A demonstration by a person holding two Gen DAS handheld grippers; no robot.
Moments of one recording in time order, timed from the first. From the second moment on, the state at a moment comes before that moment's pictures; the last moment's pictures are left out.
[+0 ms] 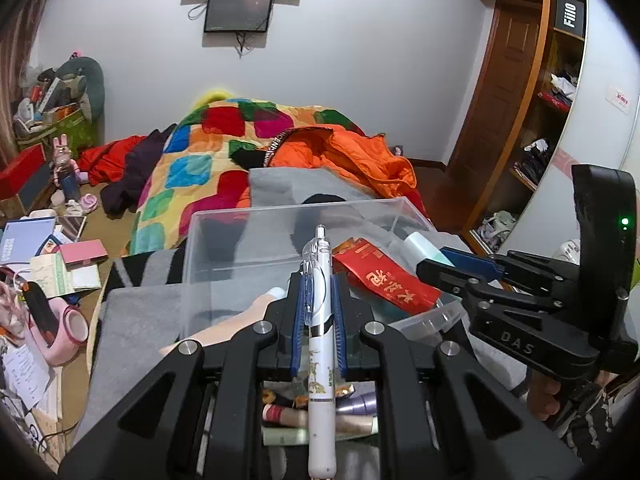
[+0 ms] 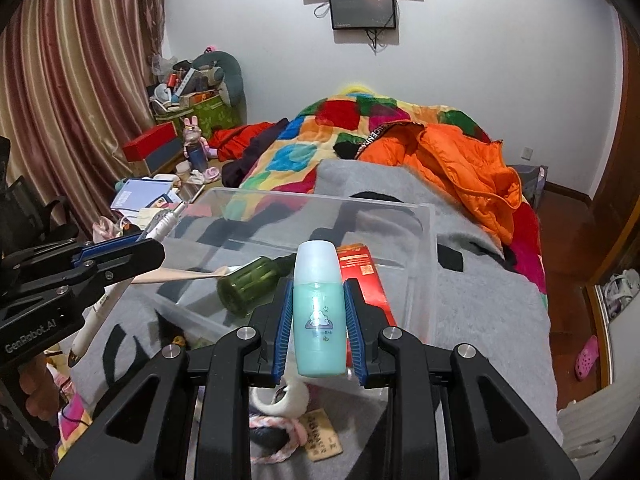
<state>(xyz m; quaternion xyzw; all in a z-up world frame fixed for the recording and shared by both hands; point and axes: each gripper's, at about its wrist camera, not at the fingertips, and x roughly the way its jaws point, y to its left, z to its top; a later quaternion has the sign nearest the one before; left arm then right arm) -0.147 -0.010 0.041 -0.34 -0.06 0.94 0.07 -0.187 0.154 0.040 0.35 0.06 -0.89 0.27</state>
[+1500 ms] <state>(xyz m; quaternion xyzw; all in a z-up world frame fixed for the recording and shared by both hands) -0.151 0.016 0.031 -0.37 -0.02 0.92 0.10 -0.181 0.168 0.028 0.38 0.06 -0.88 0.27</state>
